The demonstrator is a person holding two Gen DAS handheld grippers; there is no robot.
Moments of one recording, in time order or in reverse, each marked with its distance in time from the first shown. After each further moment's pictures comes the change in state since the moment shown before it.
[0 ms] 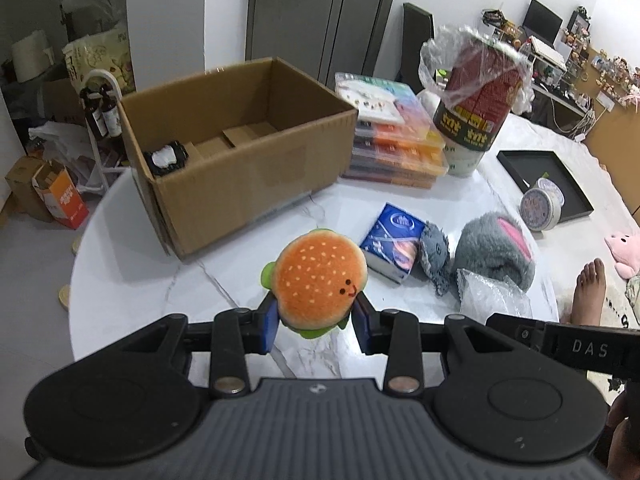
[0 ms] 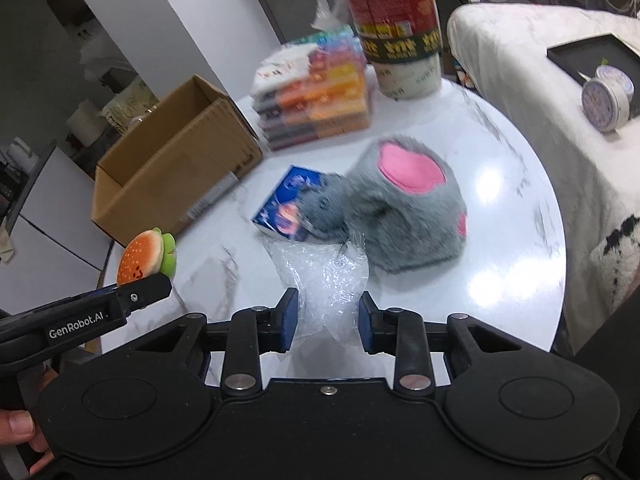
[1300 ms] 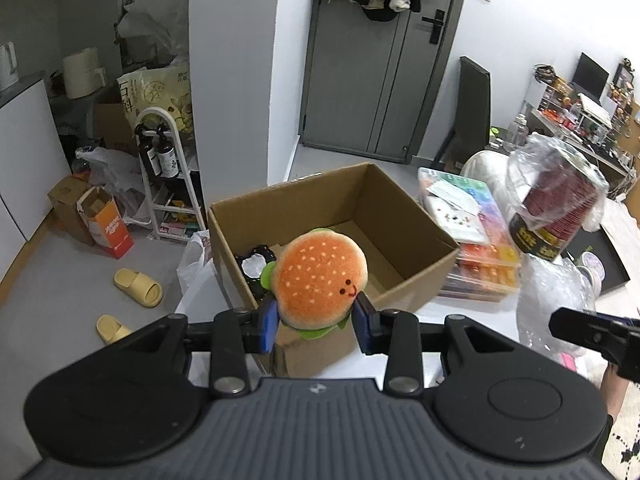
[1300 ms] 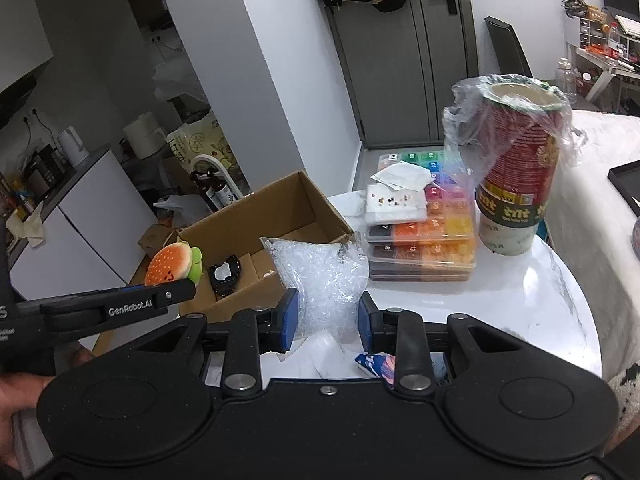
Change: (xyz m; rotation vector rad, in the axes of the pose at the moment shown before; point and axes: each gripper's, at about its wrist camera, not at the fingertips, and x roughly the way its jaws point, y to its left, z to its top) left arm -0.006 0.068 0.086 -0.094 -0.105 0.115; right arm -0.012 0.092 0.081 -0.206 -0.159 0.084
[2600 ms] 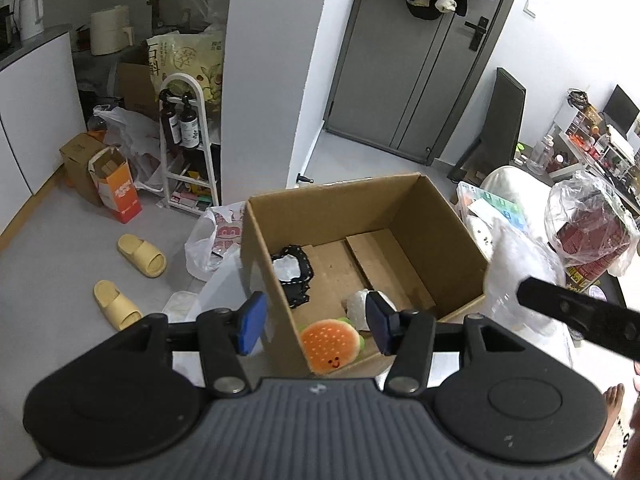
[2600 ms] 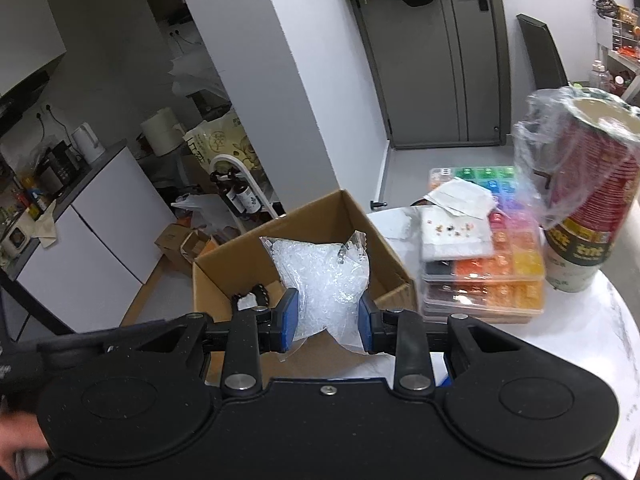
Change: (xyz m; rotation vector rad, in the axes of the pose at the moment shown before) left arm 0.019 0.038 0.020 -0.138 0.056 0.015; right arm 0.058 0.034 0.036 -0.018 0.016 0.074
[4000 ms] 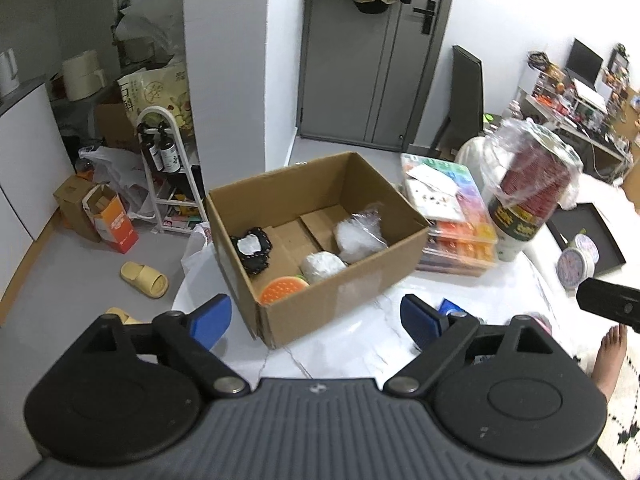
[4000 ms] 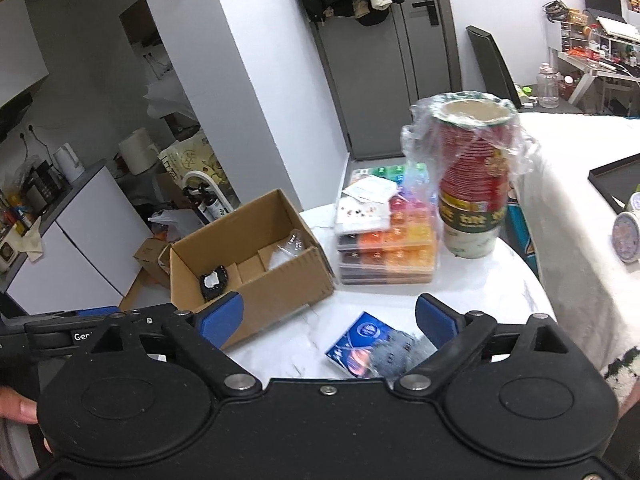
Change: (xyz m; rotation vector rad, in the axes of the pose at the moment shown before) left arm -0.060 -0.056 -0.043 0.174 -0.024 -0.006; right arm -0.114 -0.061 -0.044 0.051 -0.056 -0.094
